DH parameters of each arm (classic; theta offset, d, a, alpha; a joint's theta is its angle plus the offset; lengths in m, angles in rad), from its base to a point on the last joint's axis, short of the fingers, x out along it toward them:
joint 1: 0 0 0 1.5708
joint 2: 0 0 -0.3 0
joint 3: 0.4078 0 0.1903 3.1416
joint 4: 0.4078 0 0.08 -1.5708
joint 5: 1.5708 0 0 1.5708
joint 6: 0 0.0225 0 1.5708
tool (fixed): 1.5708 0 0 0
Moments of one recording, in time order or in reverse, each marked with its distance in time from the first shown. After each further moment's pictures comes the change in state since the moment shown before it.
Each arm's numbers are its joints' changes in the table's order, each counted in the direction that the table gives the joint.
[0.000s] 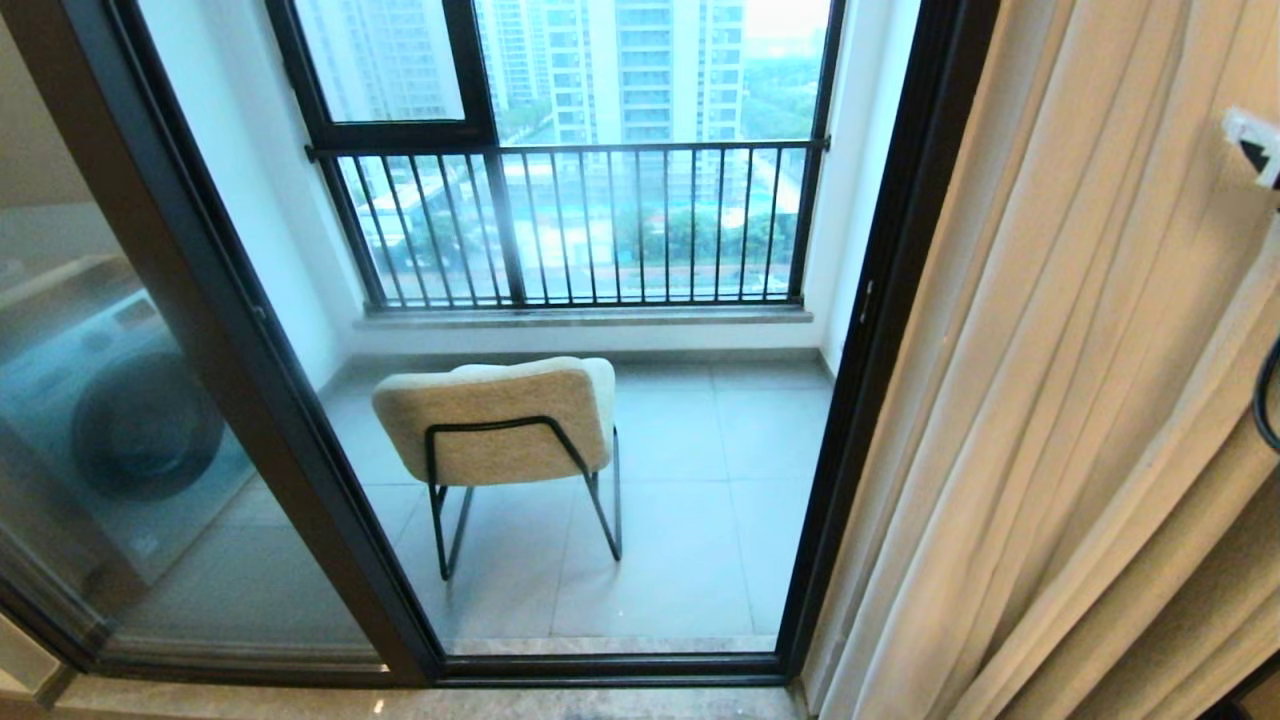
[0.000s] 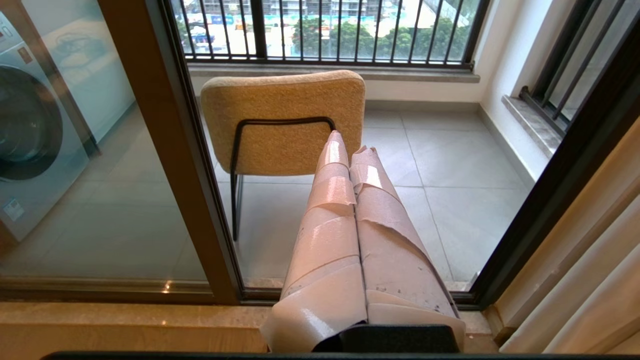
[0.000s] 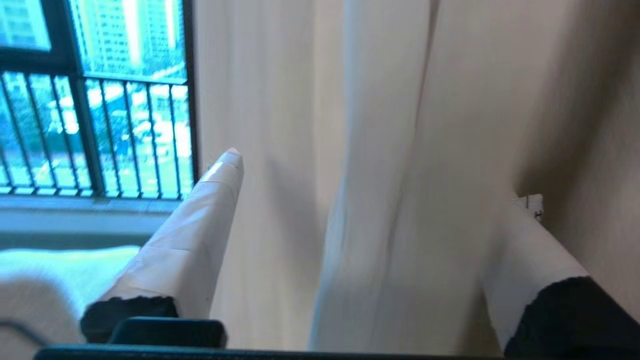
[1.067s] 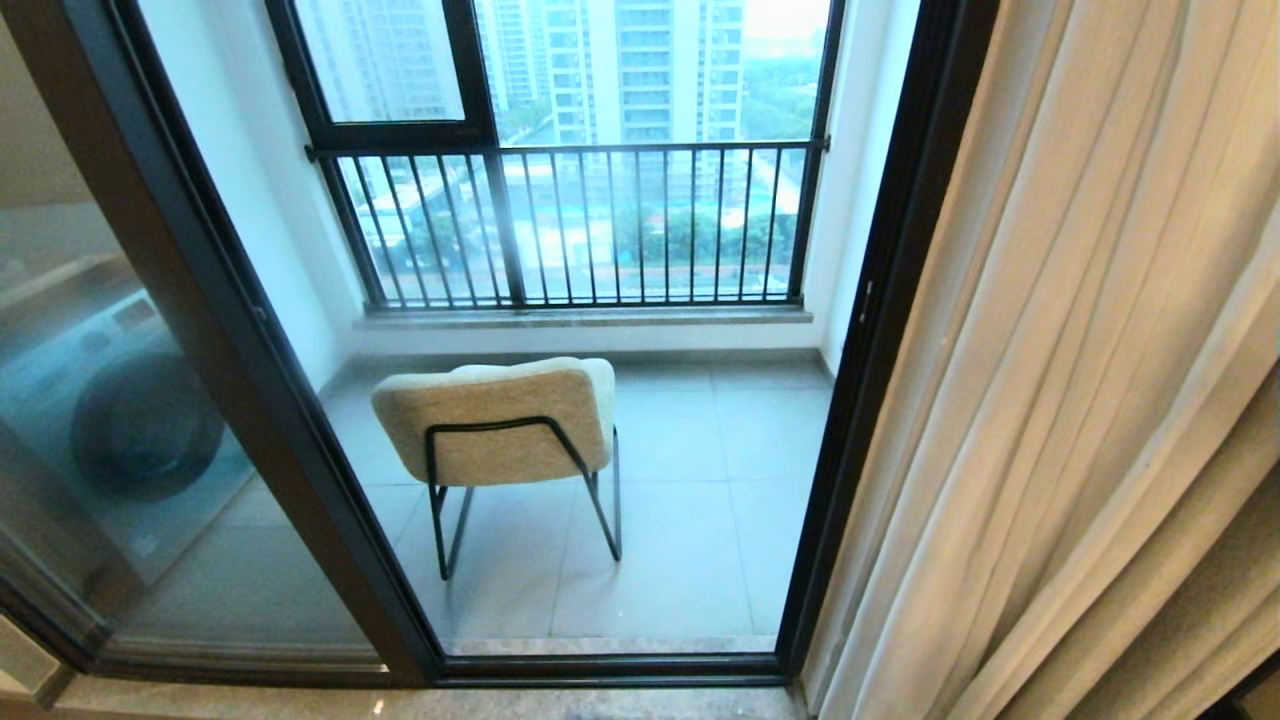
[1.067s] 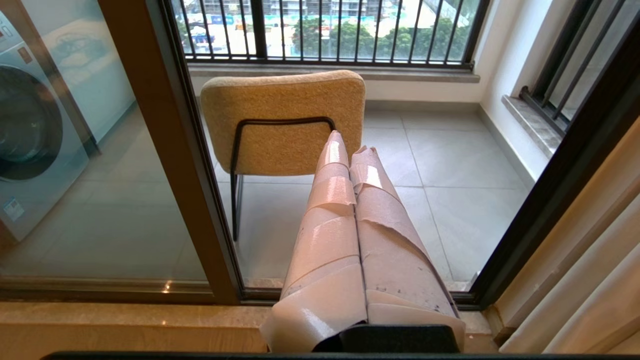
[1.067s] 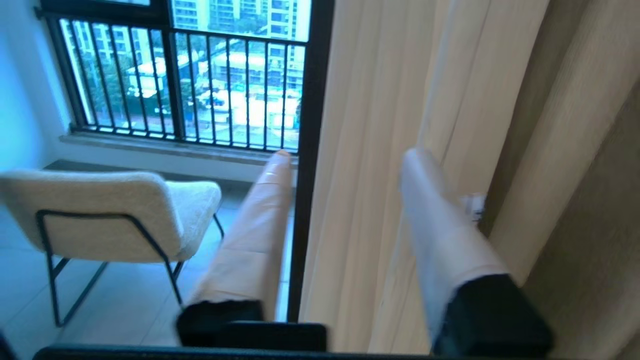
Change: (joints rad) left arm 0.000 0.000 0.000 0.000 0.000 0.000; right arm 0.104 0.564 -0.579 0.079 -0.072 0.001
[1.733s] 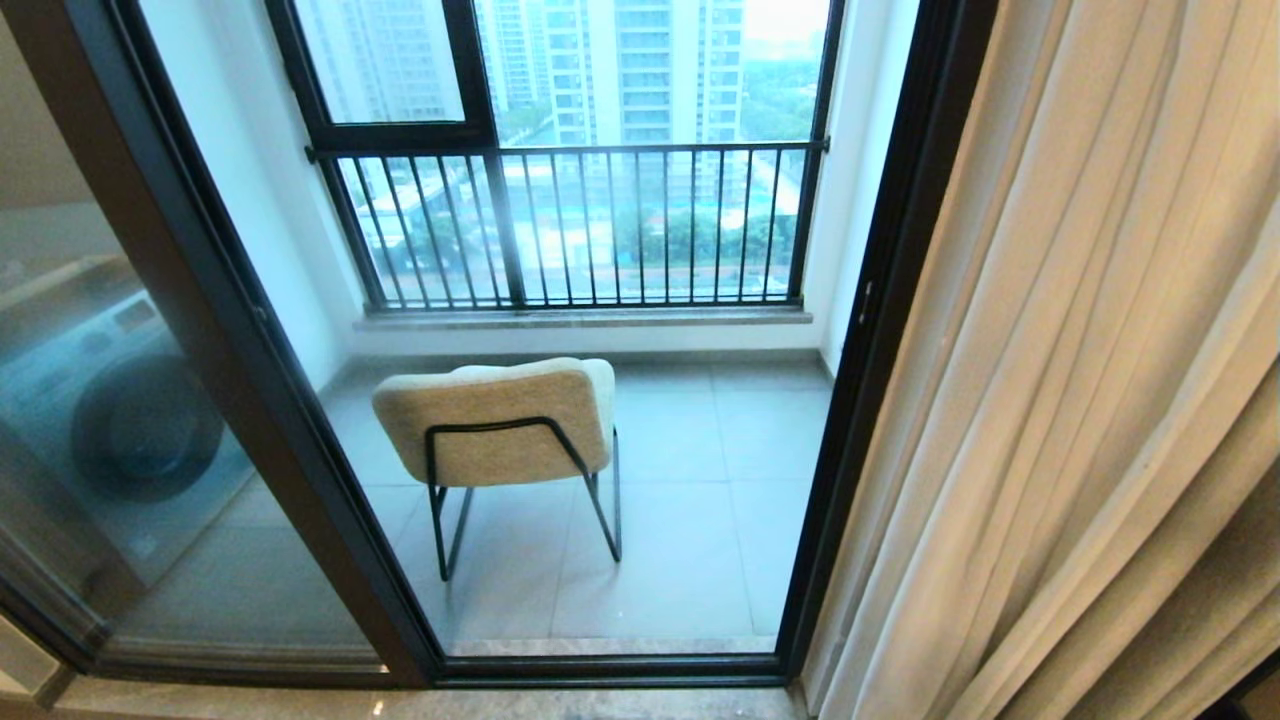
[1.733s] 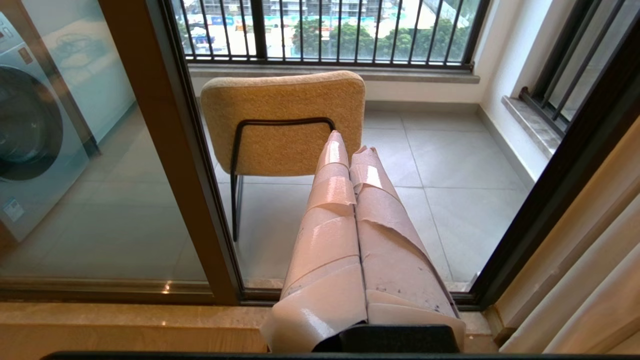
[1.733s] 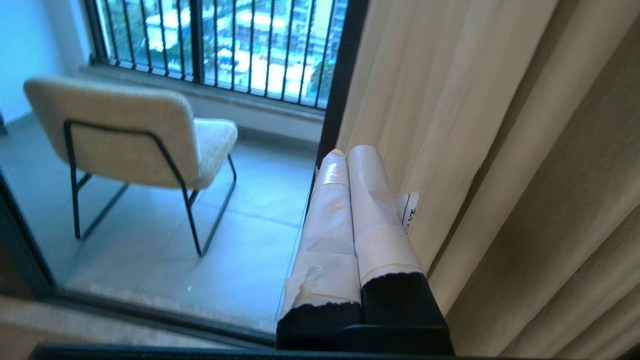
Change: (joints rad) left arm 0.000 0.000 0.000 0.000 0.000 0.000; right arm 0.076 0.507 -0.312 0.312 0.004 -0.101
